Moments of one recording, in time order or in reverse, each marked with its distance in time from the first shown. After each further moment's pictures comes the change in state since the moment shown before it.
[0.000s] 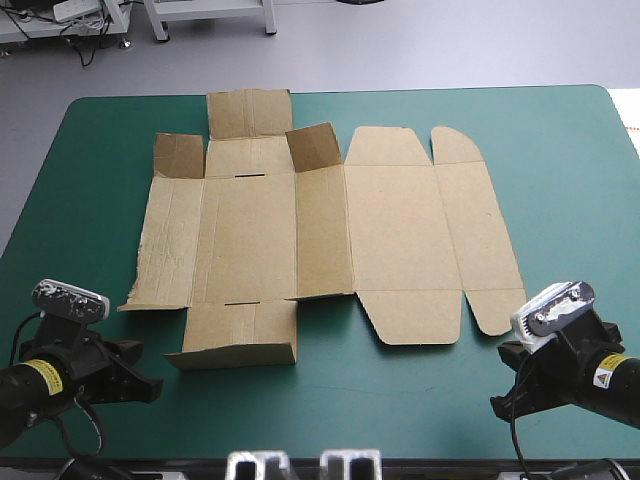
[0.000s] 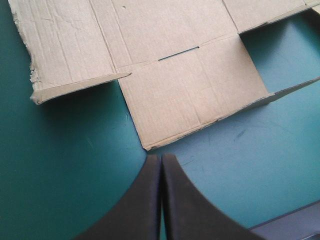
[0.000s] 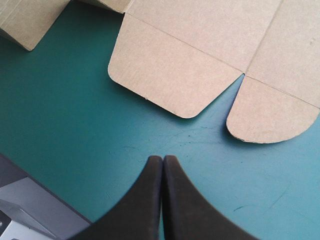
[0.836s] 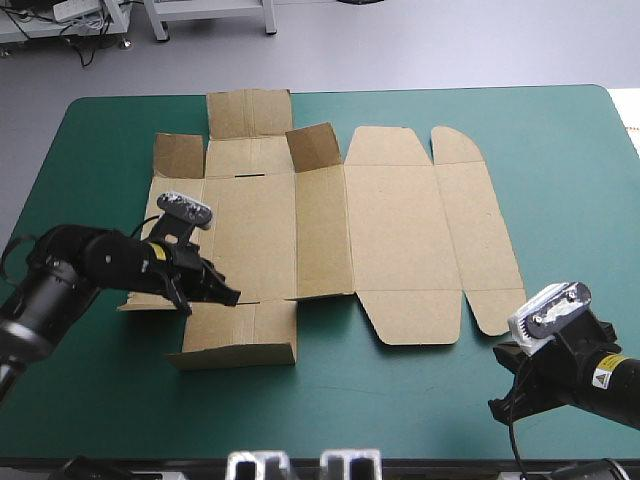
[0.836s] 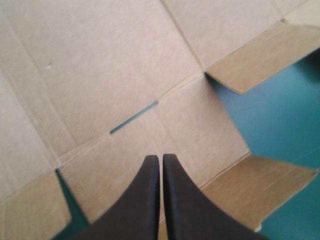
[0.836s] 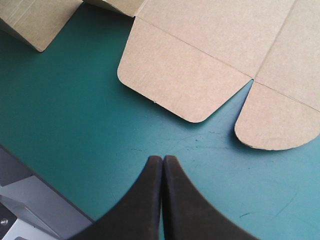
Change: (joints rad) left arm 0.102 0.571 -0.181 -0.277 -0.194 0.370; right arm 0.000 0.000 0.000 0.030 -0.001 -0.029
